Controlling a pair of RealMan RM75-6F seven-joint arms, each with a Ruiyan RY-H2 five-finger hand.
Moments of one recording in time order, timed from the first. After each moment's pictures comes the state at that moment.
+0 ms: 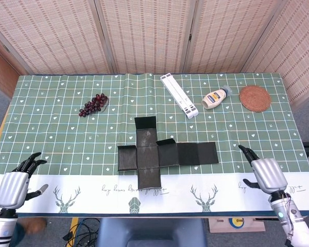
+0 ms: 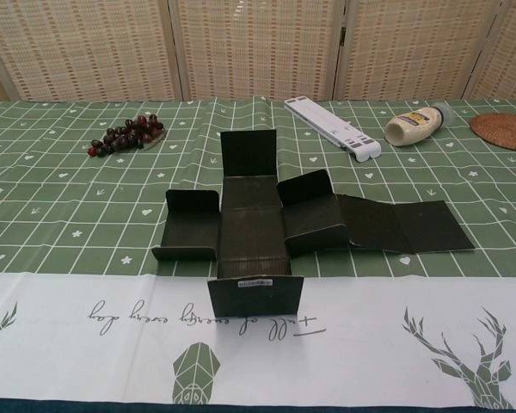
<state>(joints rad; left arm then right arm) -0.13 -1.20 -0.04 -1.65 1.55 1.50 0.07 0.24 -1.07 0.07 -1.83 -1.37 1.19 -0.31</state>
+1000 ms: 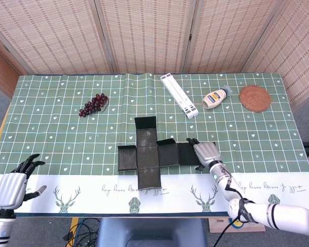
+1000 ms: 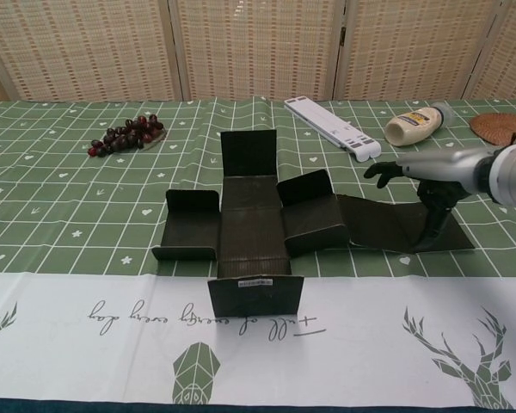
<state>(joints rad) -0.13 -1.20 -0.03 -1.60 1.54 1.49 0.02 0.82 -1.41 0.15 -1.67 -0.52 0.86 -0.75</state>
